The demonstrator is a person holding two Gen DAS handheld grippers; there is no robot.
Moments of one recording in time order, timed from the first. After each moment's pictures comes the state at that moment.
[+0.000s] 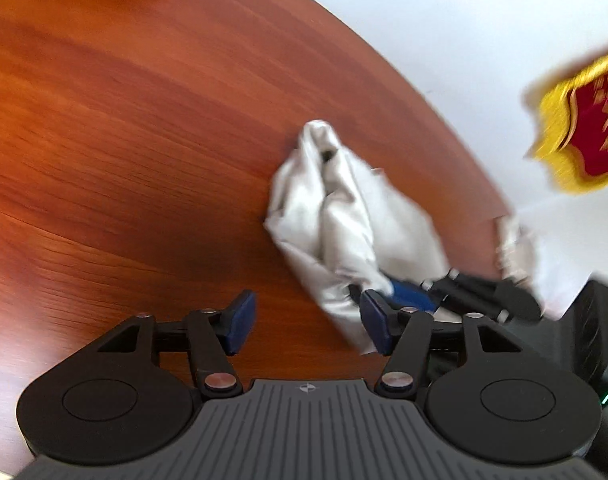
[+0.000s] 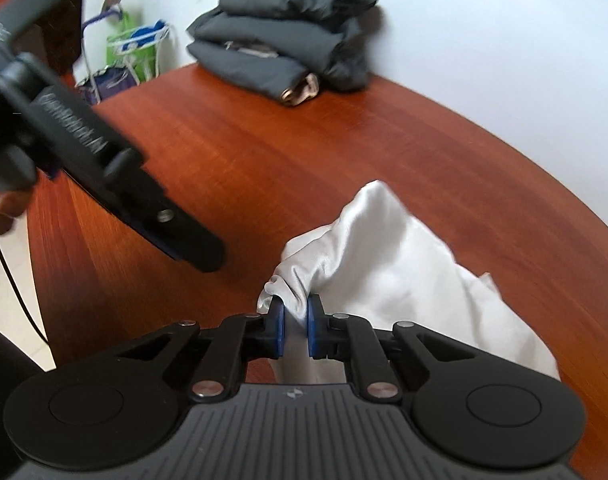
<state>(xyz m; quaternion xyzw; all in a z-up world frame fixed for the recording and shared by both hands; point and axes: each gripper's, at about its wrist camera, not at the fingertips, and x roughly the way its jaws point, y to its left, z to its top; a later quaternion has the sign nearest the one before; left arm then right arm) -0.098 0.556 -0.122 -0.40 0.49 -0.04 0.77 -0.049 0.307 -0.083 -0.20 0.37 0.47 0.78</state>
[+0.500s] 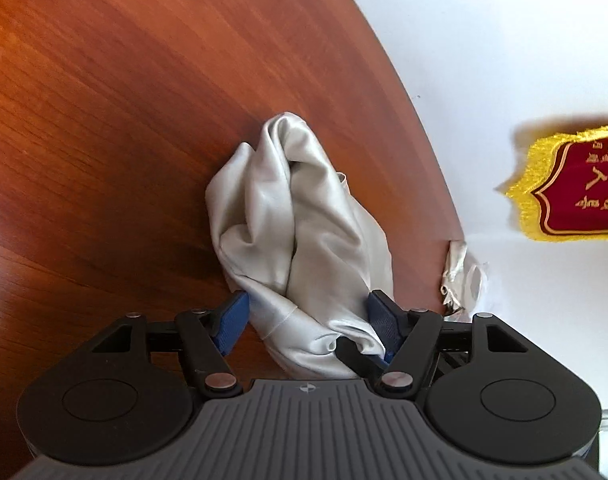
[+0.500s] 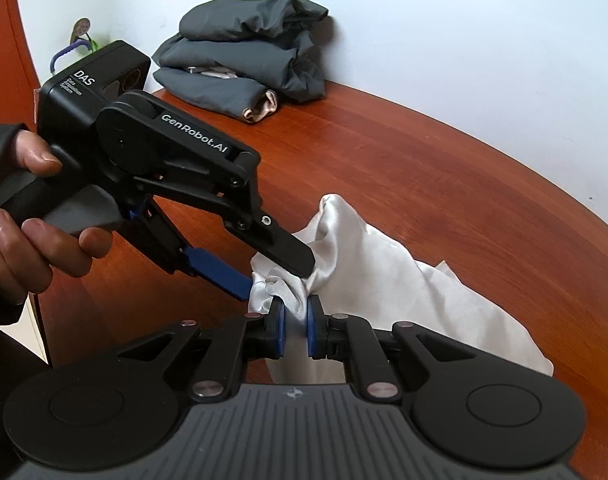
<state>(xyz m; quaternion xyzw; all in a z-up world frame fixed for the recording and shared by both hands) -0.056 0.537 -0.157 -0.50 0.50 -0.06 0.71 -0.036 0.275 -0.072 -0.16 0.37 0.44 0.80</state>
